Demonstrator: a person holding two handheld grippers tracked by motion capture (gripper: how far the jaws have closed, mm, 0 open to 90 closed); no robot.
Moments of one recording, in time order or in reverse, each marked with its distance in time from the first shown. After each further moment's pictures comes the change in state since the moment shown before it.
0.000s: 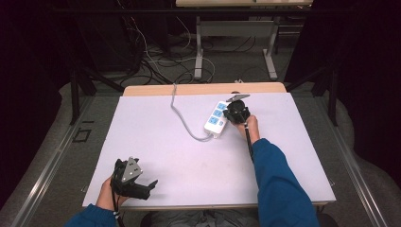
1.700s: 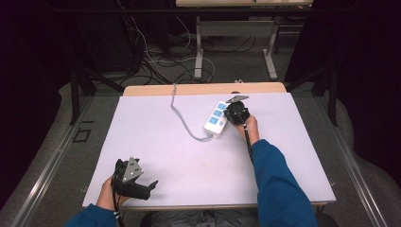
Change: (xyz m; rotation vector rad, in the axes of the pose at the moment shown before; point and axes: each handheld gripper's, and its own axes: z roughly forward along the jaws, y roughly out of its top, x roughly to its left) left arm 0.000 0.000 0.001 0.012 -0.005 0.010; right arm 0.004 -0.003 0.001 -0.009 -0.048 -0.007
